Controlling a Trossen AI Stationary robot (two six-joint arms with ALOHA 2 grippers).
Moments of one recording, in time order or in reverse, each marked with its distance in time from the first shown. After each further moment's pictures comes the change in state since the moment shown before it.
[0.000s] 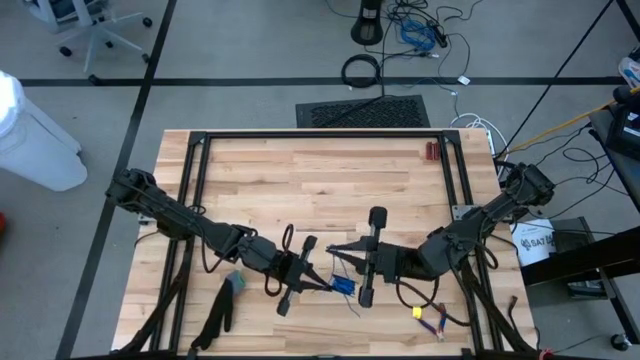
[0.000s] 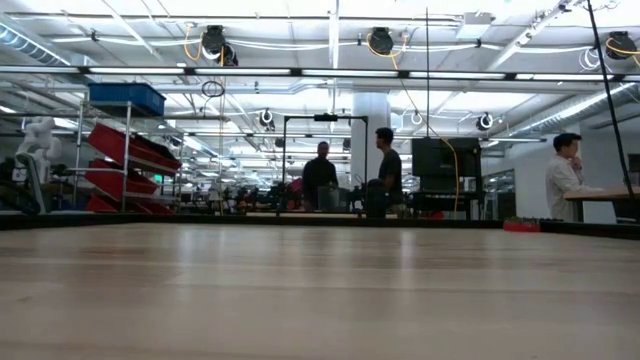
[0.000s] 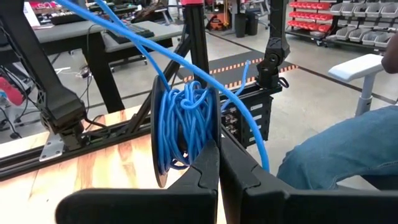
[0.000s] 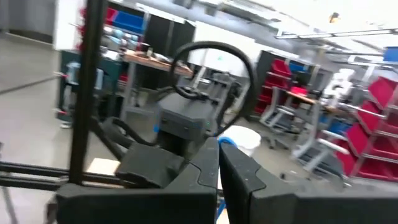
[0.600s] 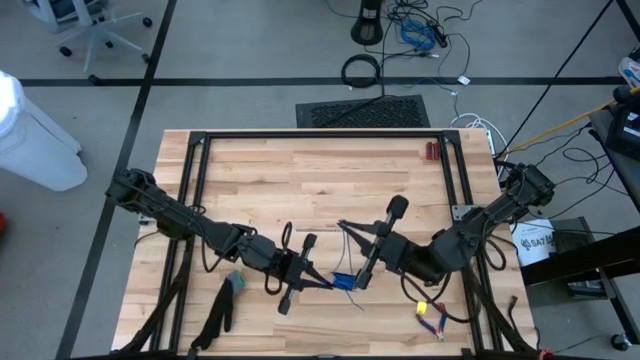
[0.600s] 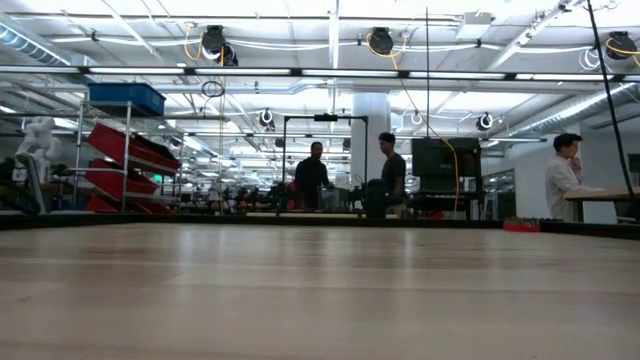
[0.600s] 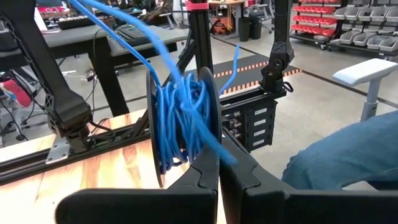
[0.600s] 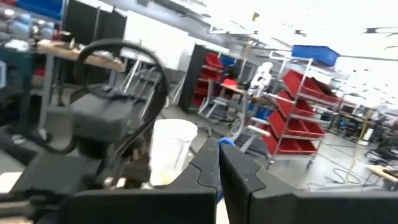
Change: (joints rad) left arm 0.001 0.000 0.000 0.010 -0.008 0.000; right arm 0.017 0.000 0.000 0.163 0.304 -0.173
